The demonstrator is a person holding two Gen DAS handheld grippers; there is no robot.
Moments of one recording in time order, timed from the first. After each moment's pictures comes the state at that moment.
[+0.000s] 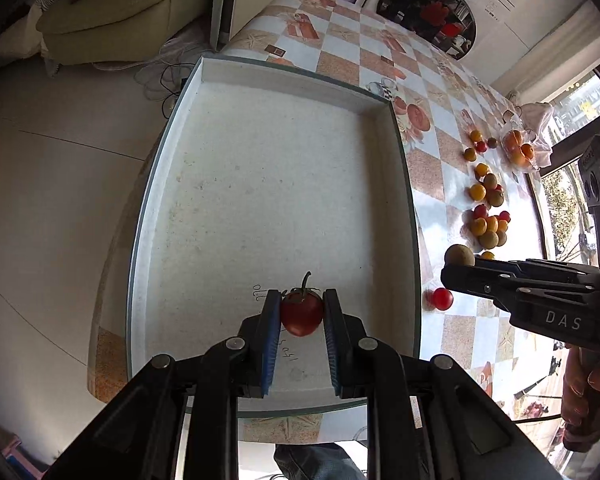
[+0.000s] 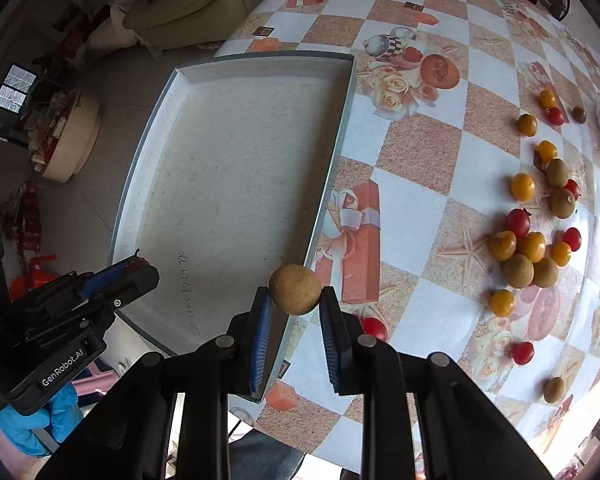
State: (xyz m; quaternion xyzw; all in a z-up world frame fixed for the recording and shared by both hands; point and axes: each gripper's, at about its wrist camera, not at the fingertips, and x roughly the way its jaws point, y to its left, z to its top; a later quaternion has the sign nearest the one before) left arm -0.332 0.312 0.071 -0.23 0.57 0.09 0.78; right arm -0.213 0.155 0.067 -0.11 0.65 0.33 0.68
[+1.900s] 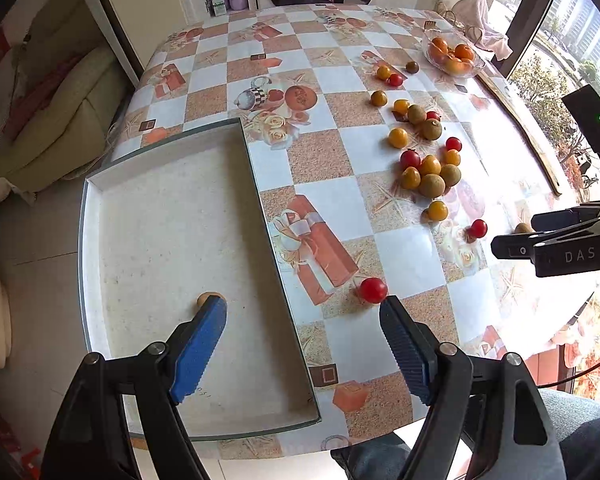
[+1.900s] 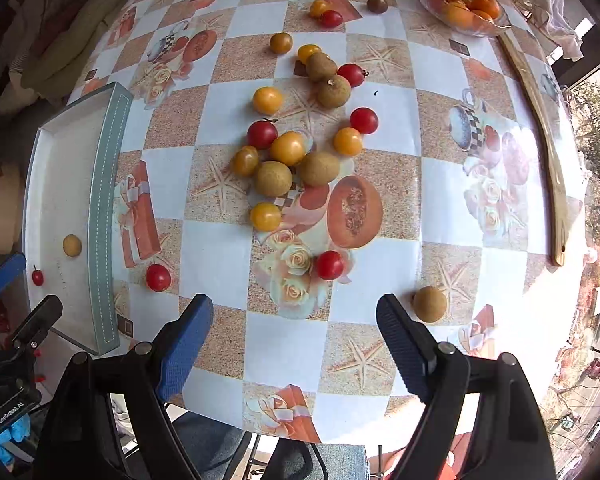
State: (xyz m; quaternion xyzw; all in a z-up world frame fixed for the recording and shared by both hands) left arm -0.272 0.183 0.106 -0.02 0.60 0.03 0.80; right arm -0.177 -0.013 0.069 -0.08 0.69 0.15 0.70
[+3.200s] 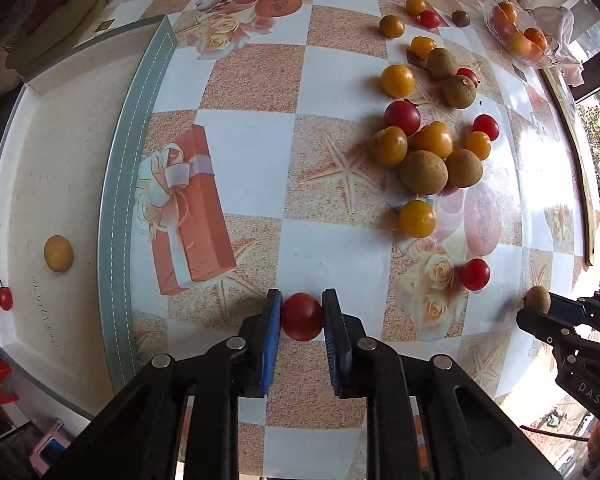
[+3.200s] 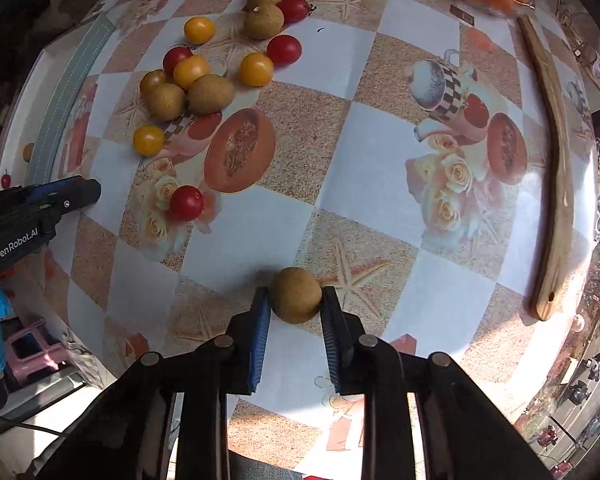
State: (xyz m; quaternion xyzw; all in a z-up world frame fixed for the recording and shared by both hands) left arm -0.218 0.103 0.021 -0.14 0.67 0.11 0.72; right arm -0.157 -0.068 0.022 -0.16 0.69 0.25 0.66
